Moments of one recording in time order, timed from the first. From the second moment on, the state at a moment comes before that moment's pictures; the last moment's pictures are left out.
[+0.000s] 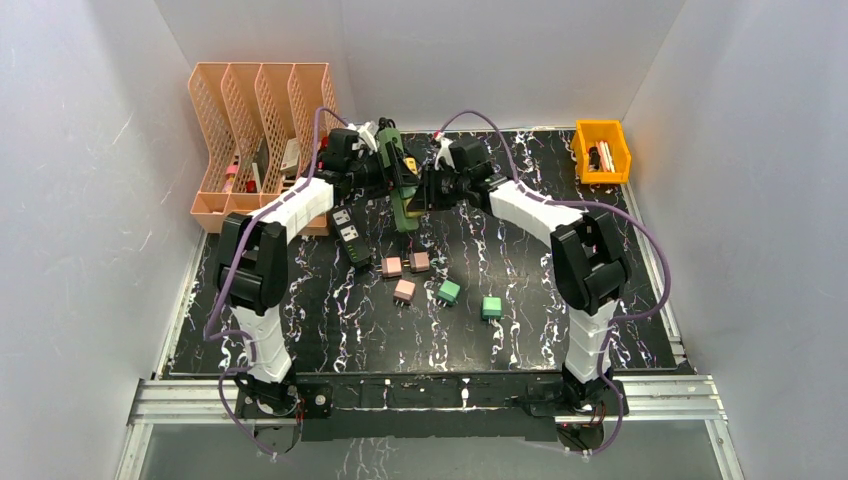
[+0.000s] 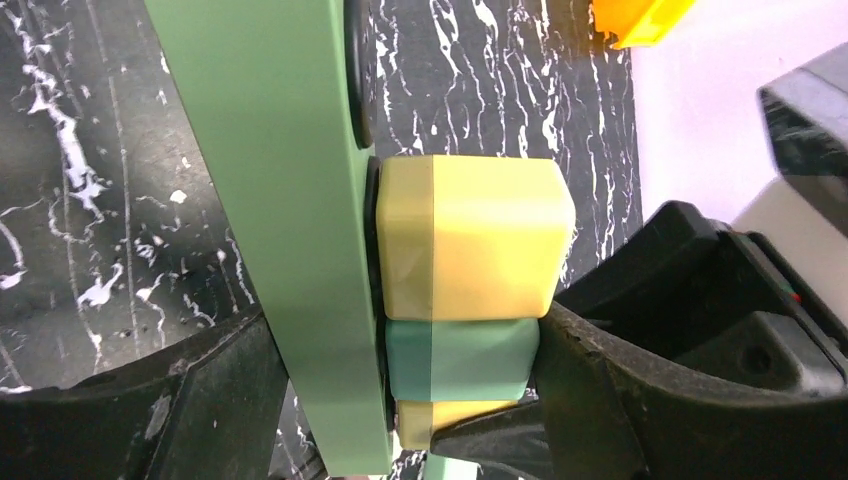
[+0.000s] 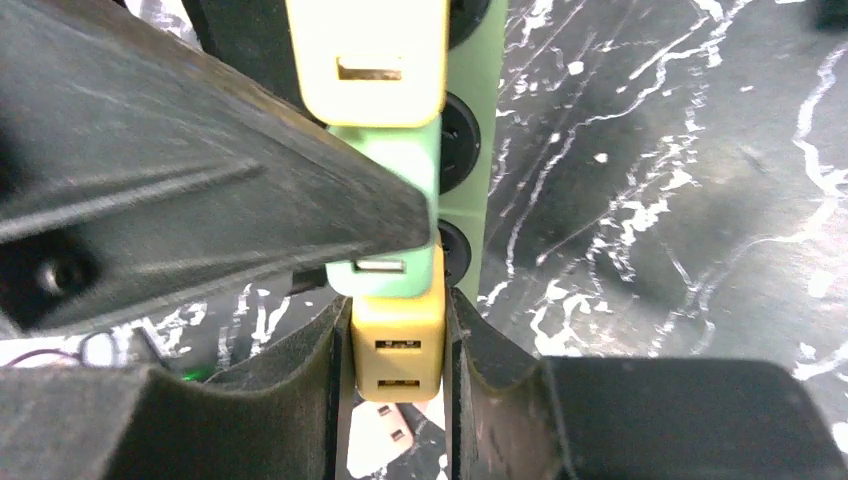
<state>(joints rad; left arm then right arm) -0.31 1.92 1.44 -0.15 0.47 -0.58 0.56 1.94 1.45 -0.13 -0.48 0.46</state>
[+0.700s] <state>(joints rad) -0.30 1.87 1.44 -0.15 0.48 -0.59 0.57 1.89 1.48 -0.14 -0.49 0.52</state>
